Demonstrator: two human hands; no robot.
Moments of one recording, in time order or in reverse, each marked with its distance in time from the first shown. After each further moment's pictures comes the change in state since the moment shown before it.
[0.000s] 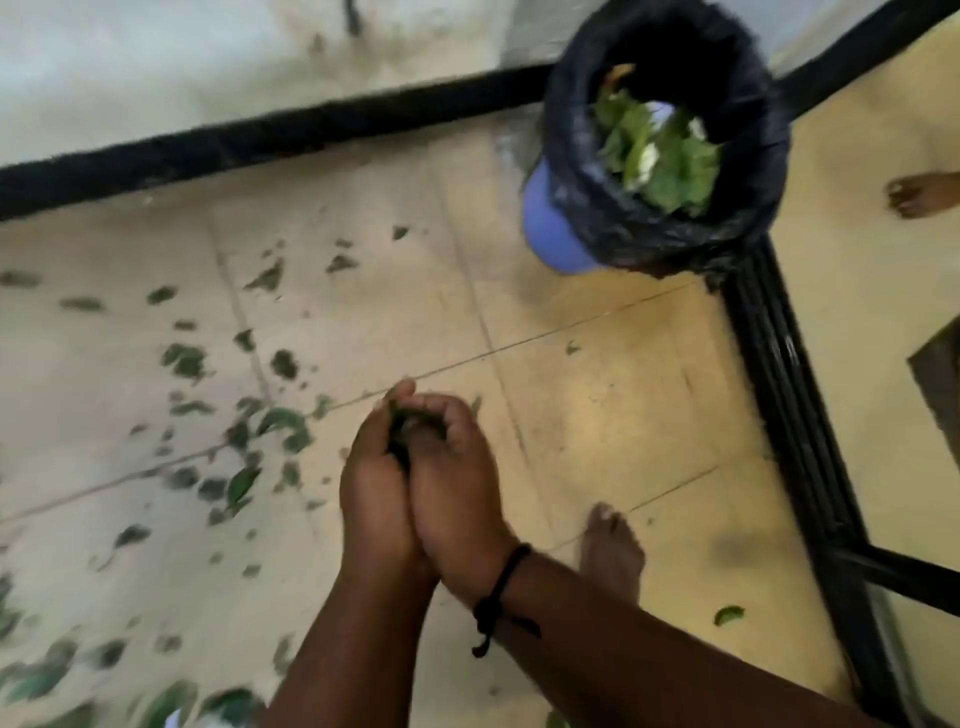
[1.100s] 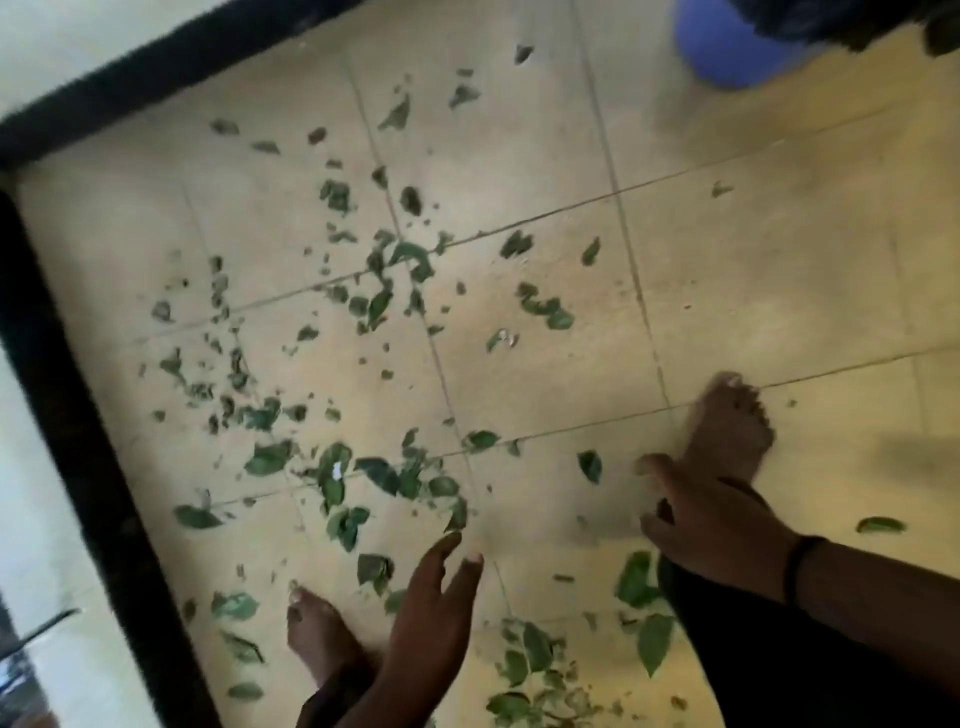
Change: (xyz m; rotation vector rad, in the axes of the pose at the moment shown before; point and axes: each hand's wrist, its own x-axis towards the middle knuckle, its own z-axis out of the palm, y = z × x) left_hand -0.129 -0.114 -0.208 1.273 0.403 -0.127; right_hand -0.063 0.147 -0.194 -1.200 -0.778 0.024
